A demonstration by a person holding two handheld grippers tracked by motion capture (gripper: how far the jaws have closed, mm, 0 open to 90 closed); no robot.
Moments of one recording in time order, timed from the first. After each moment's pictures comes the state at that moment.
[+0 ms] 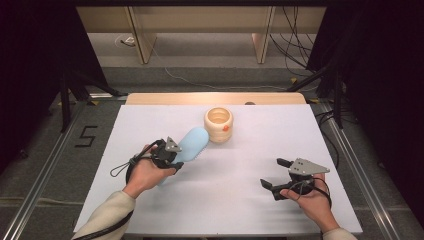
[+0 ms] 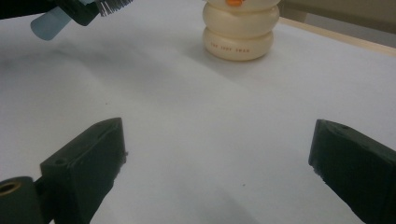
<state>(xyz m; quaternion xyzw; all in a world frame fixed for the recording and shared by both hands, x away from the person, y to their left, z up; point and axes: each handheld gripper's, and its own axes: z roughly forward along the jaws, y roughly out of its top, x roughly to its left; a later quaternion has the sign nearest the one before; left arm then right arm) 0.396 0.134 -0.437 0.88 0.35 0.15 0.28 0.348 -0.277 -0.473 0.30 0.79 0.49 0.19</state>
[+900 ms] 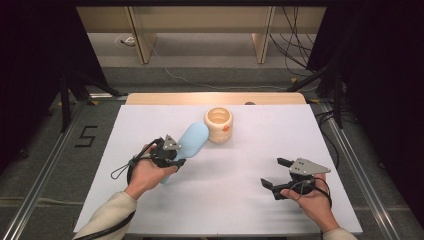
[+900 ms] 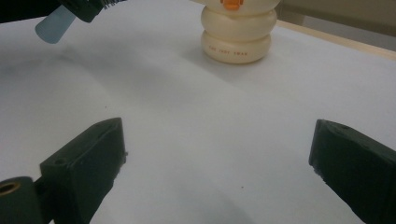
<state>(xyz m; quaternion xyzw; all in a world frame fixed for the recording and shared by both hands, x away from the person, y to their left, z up) 0.395 0.133 -0.434 0.86 0.36 0.17 0.32 0.348 -0.278 -0.472 0.30 0.79 0.50 0.19</state>
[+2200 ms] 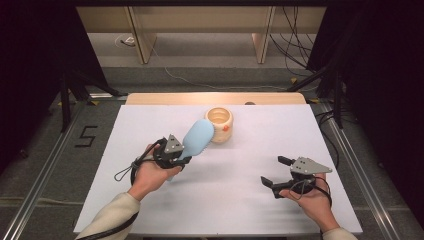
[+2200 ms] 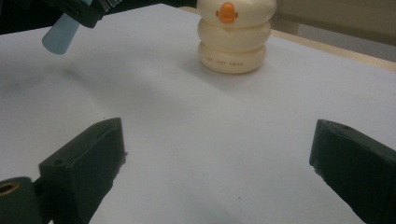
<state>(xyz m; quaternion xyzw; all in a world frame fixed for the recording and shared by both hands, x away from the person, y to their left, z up) 0.390 0.122 -0.431 0.85 0.33 0.19 0.37 0.349 -0.278 -0.468 0.31 0.78 0.51 0.20</state>
